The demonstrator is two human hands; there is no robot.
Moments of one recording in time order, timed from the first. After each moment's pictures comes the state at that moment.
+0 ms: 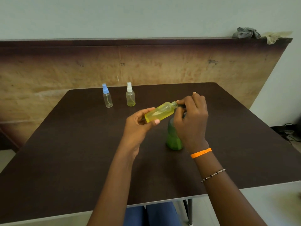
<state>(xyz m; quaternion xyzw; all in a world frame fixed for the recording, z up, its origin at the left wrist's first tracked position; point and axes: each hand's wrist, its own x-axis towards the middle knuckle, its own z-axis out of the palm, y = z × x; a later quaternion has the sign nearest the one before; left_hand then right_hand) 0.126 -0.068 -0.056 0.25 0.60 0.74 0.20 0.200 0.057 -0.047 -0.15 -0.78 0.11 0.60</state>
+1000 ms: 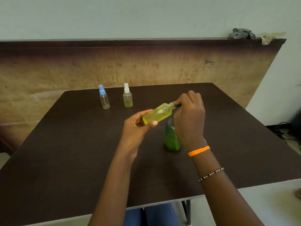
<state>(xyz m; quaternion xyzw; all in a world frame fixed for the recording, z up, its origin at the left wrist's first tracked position) 0.128 -0.065 -0.057 0.25 0.59 0.74 0.20 0.197 0.058 -0.037 -0.17 -0.79 0.08 0.58</state>
